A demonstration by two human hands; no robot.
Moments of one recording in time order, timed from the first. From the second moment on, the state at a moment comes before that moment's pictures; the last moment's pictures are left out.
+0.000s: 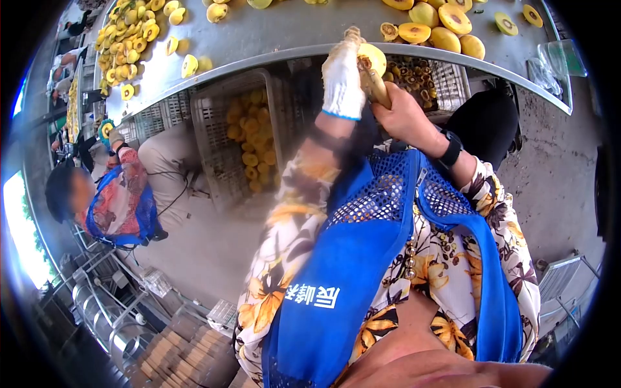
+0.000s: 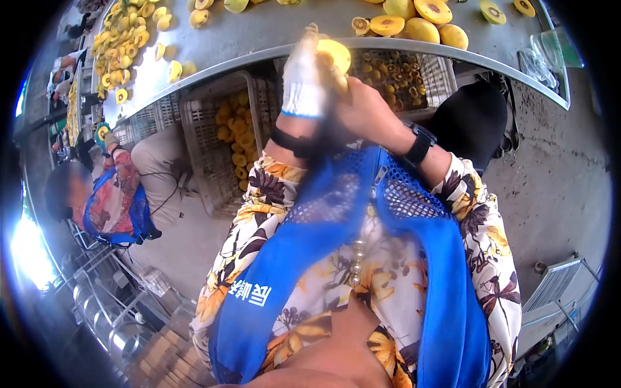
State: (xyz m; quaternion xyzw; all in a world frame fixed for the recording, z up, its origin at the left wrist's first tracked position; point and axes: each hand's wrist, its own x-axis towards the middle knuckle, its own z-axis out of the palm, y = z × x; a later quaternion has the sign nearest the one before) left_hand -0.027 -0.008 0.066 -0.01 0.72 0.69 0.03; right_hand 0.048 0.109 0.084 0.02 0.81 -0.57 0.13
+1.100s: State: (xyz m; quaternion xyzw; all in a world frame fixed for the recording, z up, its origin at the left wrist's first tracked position) left_hand -0.027 0.009 0.072 -0.02 0.60 0.79 0.08; right_hand 0.052 0.138 0.084 0.08 0.38 -0.82 0.42
